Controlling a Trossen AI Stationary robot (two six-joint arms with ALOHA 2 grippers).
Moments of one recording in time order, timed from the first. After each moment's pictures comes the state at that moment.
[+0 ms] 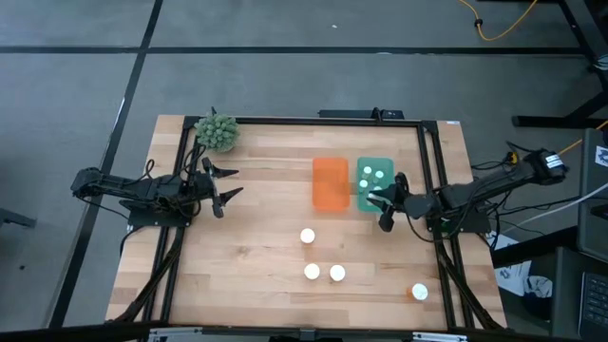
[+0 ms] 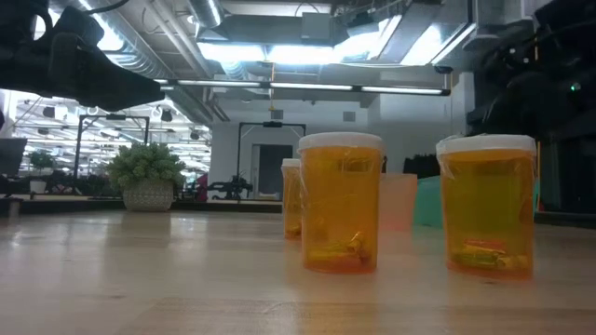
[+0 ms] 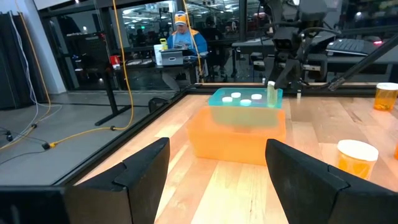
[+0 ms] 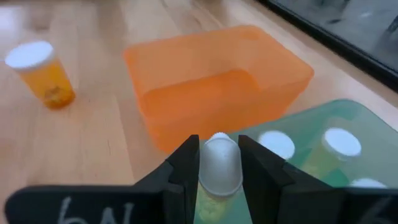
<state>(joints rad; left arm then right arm) -0.14 0.09 0.01 0.07 -0.50 0.06 0.28 0.79 0.19 0.03 0.61 0.34</state>
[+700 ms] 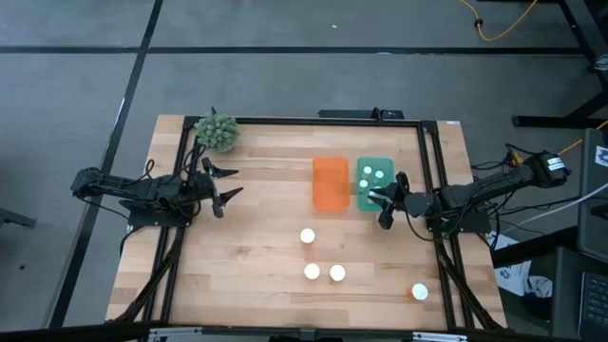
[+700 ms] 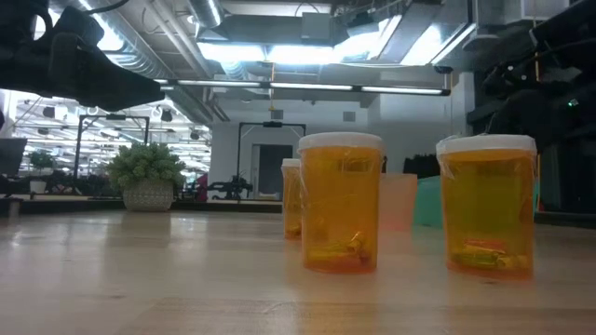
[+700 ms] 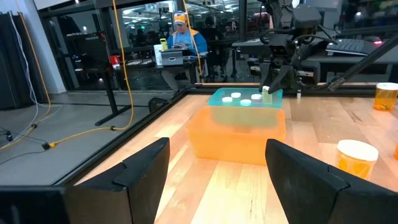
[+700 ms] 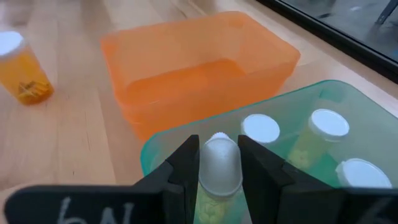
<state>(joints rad) -0.14 0.09 0.01 0.07 -0.50 0.06 0.23 0.79 0.12 0.12 0.60 0.34</state>
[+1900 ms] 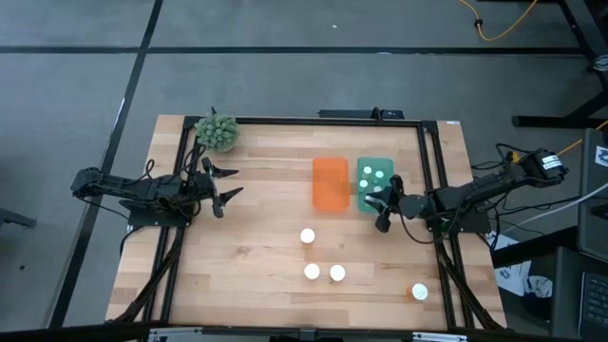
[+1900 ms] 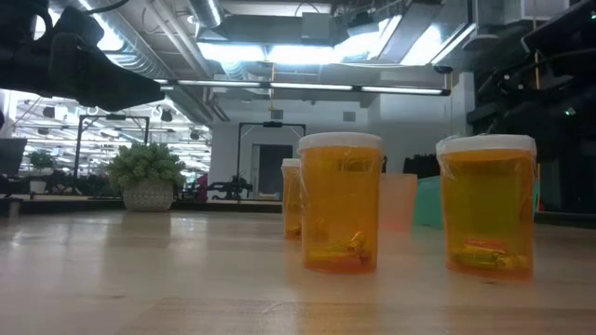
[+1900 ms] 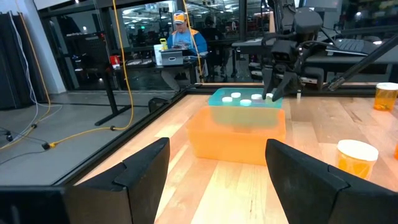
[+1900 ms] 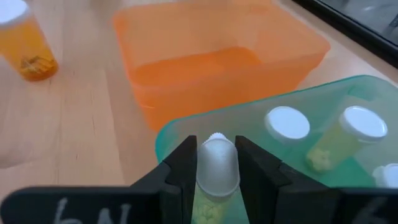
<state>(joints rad) -0.14 0.09 0.01 0.07 -0.50 0.06 0.23 0.94 0.12 0.23 0.55 0.29</state>
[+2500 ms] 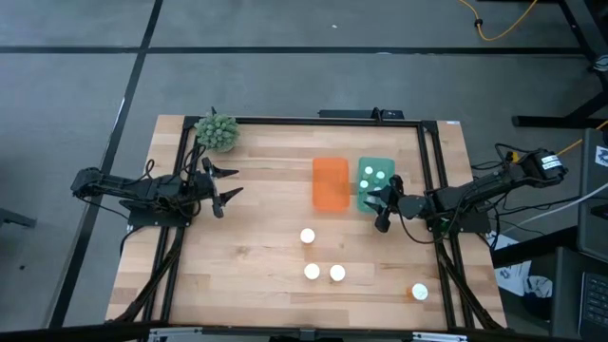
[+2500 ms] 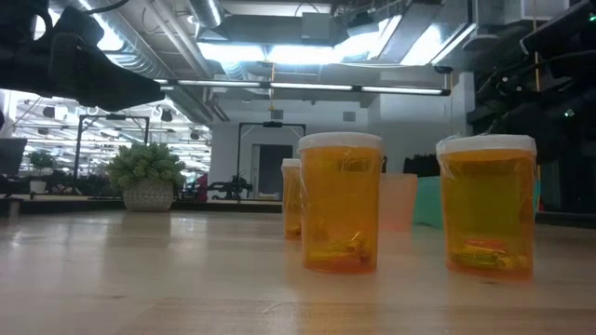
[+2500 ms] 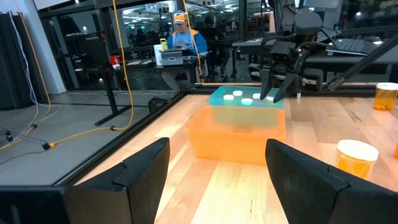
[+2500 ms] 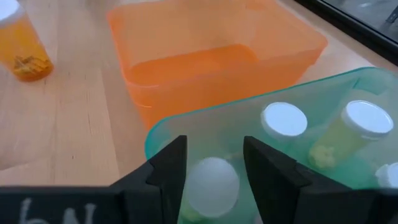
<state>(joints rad) -0.14 0.09 0.01 0.07 -0.50 0.06 0.23 0.96 0.12 0.22 0.55 0.31</state>
